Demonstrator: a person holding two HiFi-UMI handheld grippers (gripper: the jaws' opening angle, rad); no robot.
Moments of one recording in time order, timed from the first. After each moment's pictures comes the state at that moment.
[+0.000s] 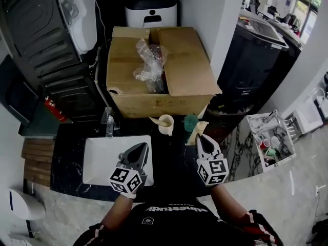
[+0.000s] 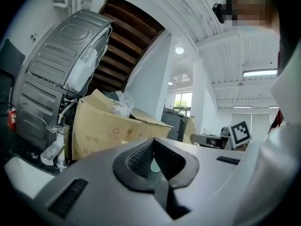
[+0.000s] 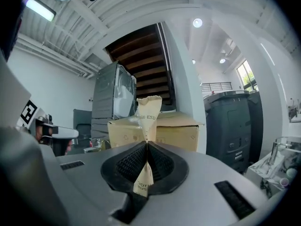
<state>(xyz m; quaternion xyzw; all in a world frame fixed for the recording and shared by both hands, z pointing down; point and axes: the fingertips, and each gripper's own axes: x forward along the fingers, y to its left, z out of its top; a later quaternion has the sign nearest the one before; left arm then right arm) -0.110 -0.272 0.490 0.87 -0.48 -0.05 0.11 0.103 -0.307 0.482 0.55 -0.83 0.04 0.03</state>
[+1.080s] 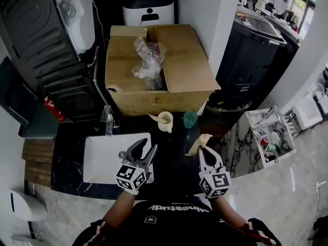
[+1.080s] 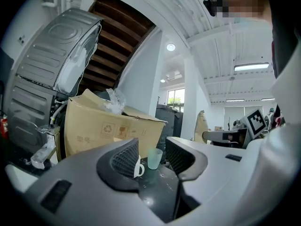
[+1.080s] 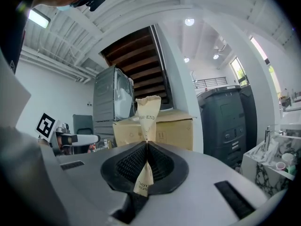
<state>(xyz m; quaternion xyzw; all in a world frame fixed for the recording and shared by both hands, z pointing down) -0.085 -0.270 0.505 0.89 -0.45 -0.02 0.07 0.110 -0.243 0.492 0.56 -0.83 0.07 0.01</state>
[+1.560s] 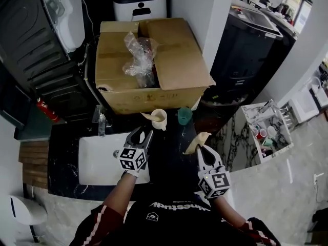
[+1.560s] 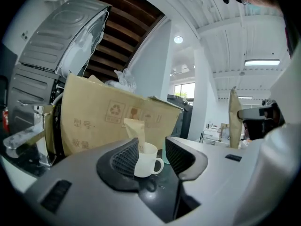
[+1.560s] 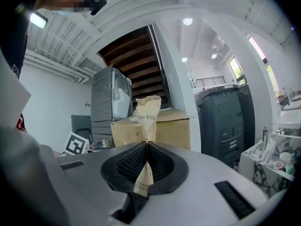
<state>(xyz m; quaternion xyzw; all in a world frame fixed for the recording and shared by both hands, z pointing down) -0.077 -0.358 0.577 0.88 -0.47 0.01 0.11 0.123 -0.246 0.491 0.57 -0.82 0.08 0.01</state>
